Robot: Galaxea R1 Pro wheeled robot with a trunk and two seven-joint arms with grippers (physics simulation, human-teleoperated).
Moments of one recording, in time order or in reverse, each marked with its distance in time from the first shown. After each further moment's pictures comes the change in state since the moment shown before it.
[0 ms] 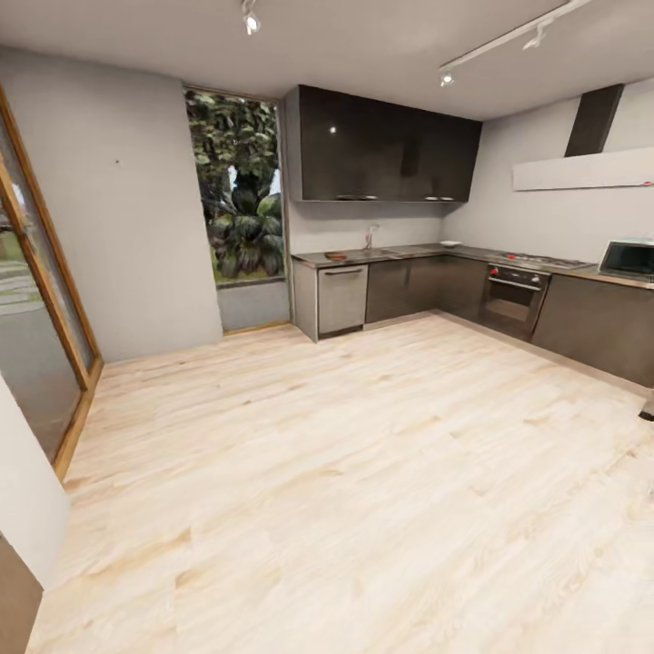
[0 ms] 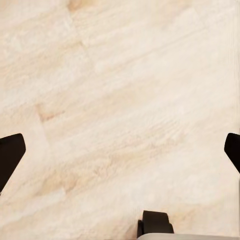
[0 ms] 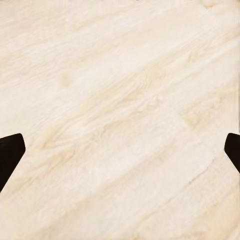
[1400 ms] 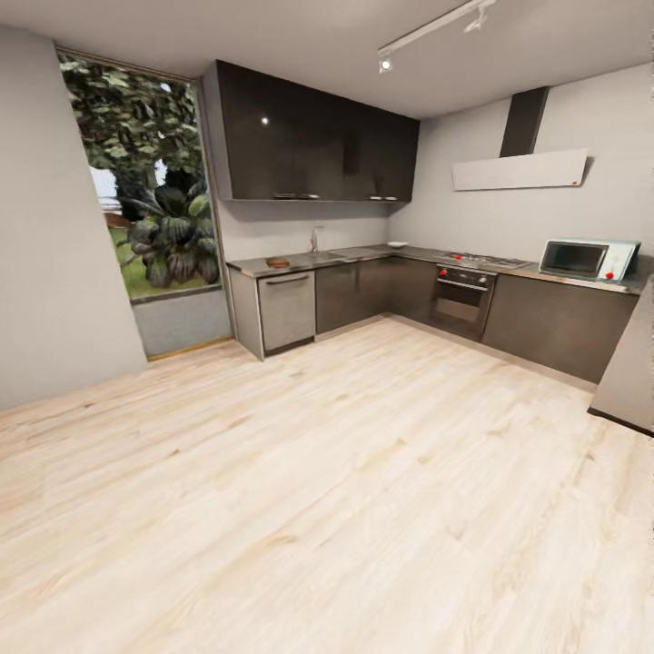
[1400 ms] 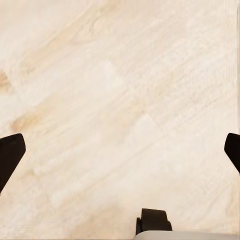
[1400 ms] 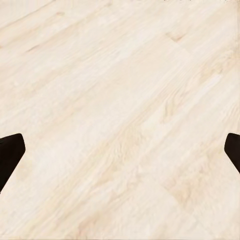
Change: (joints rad) left arm 0.000 -0.003 -0.002 0.006 0.000 0.000 0.000; right arm 0.000 0.000 0.001 0.000 0.000 0.000 0.000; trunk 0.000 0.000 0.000
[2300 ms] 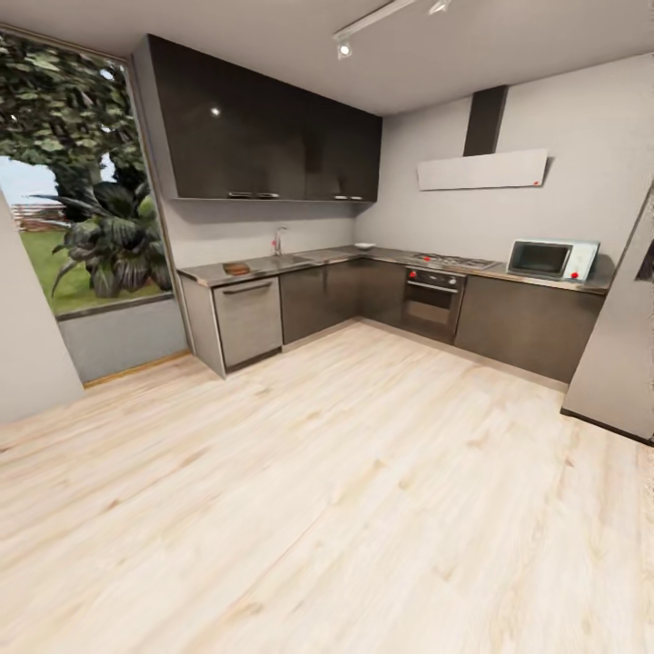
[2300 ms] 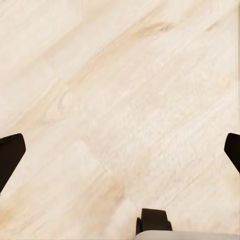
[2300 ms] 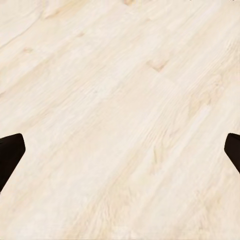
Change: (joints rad) left arm 0.000 0.000 -0.001 0.000 -0.001 0.000 0.000; right arm 0.000 0.000 0.000 0.000 0.000 0.000 0.000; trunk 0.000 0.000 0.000
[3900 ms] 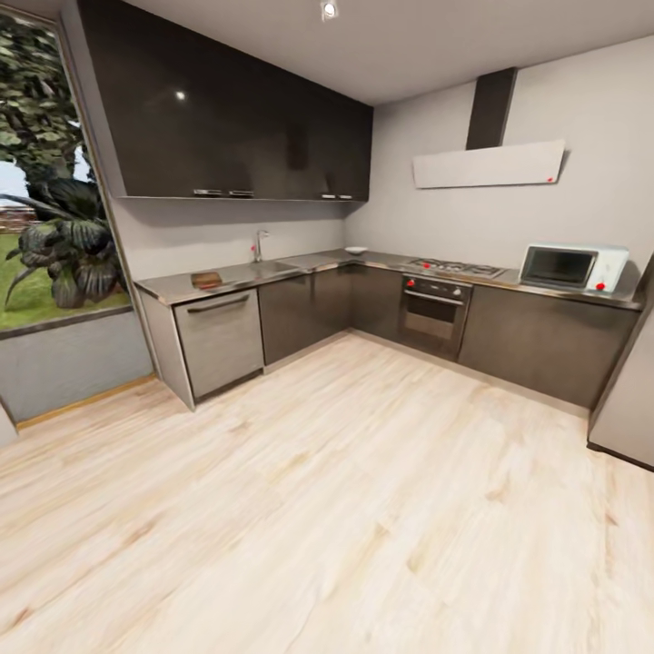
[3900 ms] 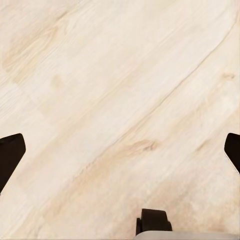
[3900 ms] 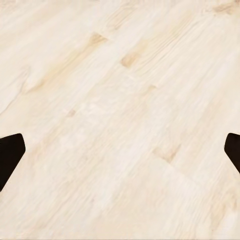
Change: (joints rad) left arm 0.000 0.000 0.000 0.000 0.000 -0.001 0.000; right arm 0.000 0.001 0.000 0.000 0.001 -0.001 0.000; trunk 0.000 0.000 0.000
